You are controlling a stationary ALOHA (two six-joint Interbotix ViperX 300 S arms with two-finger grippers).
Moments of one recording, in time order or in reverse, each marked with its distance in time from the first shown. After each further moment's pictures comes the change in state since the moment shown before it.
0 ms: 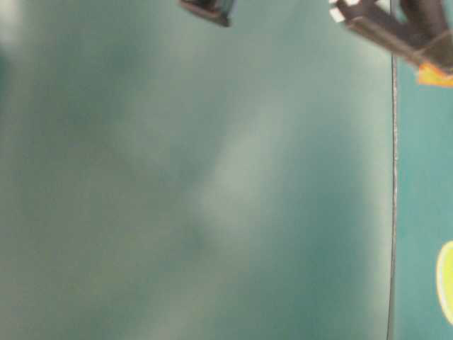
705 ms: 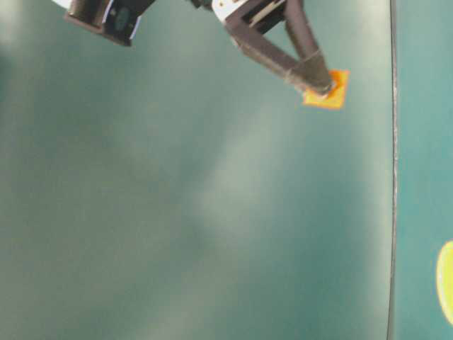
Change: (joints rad) left arm 0.000 0.000 0.000 0.000 0.000 -0.006; right arm -0.087 -0.158 -0.135 -0.040 0.268 -0.081
